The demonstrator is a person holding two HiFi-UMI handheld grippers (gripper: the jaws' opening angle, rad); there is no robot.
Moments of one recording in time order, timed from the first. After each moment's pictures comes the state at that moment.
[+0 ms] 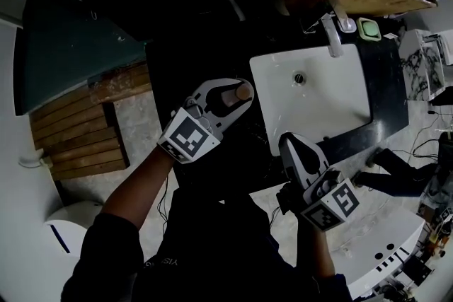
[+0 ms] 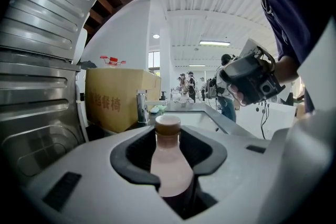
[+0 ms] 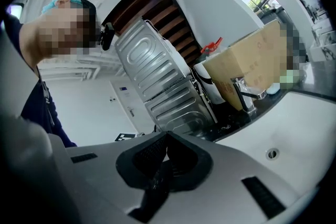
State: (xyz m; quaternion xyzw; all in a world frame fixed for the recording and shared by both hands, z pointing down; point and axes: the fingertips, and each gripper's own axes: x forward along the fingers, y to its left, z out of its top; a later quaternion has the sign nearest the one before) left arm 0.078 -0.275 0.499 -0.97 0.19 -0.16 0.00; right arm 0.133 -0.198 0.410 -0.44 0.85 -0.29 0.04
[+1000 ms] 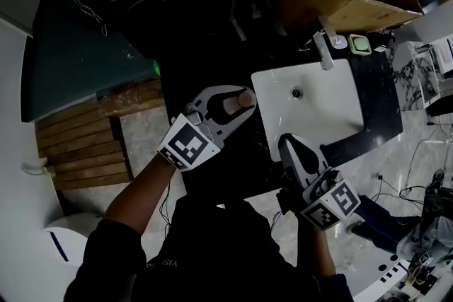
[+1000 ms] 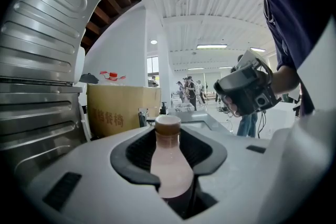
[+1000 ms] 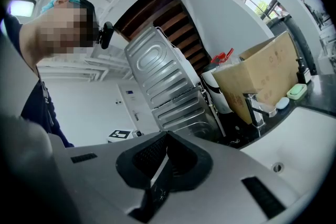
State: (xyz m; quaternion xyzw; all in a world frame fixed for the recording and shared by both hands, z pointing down) left arm 0.067 -0.265 0.419 -0.97 0.20 -0.12 0.01; right arm 0.119 -0.193 0.362 -0.43 0.86 -0.26 0.05
